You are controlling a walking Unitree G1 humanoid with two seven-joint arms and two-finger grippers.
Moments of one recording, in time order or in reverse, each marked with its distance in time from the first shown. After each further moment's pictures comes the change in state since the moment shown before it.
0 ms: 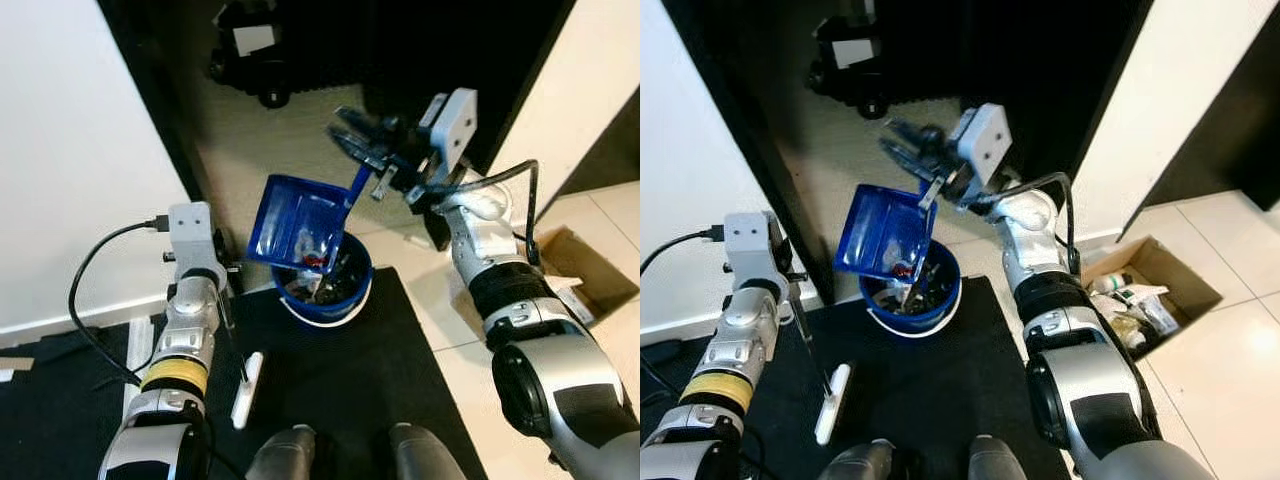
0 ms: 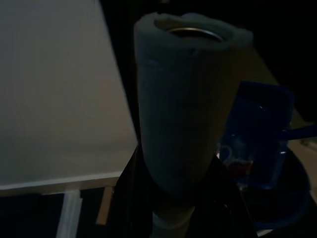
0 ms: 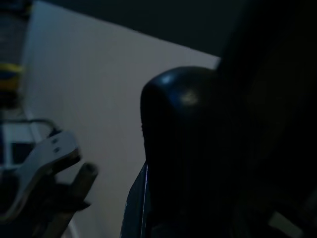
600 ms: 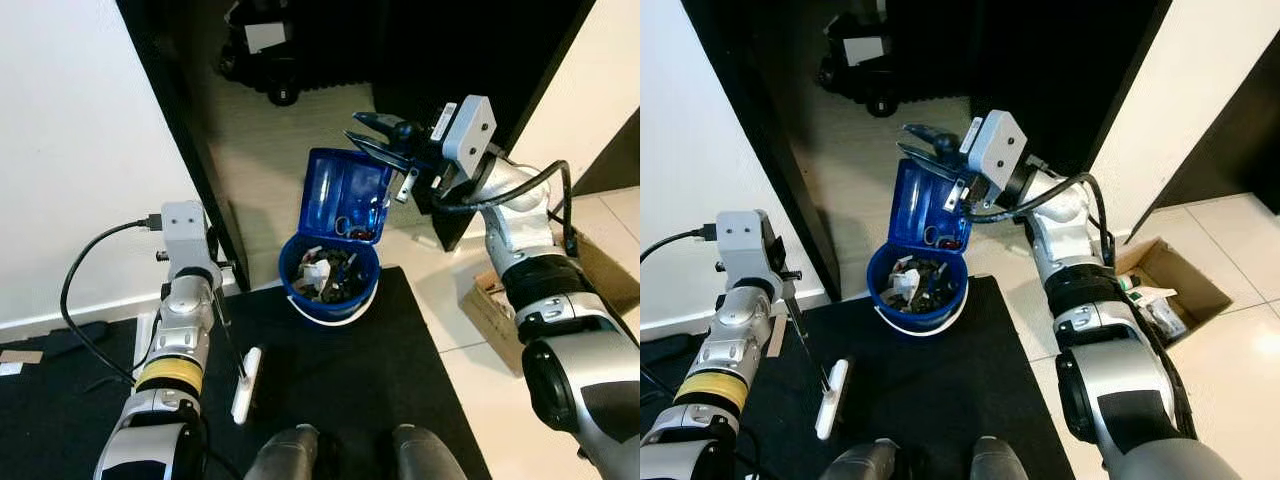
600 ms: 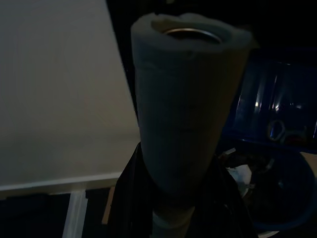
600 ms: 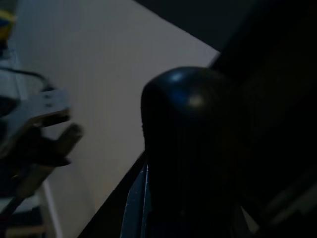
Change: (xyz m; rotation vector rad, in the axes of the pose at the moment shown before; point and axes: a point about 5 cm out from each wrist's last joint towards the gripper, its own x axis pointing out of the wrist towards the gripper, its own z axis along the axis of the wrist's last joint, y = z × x) left arm 0.000 0.001 0.001 0.004 -0.002 0.003; right arm -0.020 -0.015 0.014 -0.198 0.088 0.106
